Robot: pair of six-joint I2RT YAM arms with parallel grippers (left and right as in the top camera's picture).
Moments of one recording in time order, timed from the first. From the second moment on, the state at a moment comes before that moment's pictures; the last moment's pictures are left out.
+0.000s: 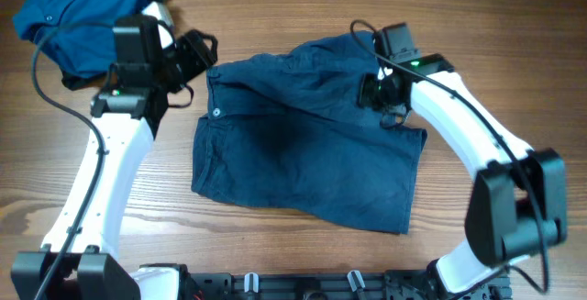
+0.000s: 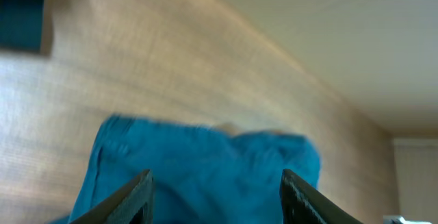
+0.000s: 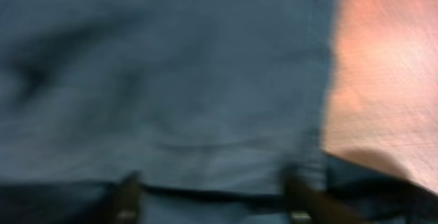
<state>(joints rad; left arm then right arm) -0.05 1.47 1.16 -0.36 0.26 -0.64 0.27 1.77 1.28 -0.75 -0.04 0.44</state>
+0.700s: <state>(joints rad) -0.05 1.78 1.24 -0.15 0.18 -0.59 0.29 1.69 1.34 -0.59 -0.54 0.40</state>
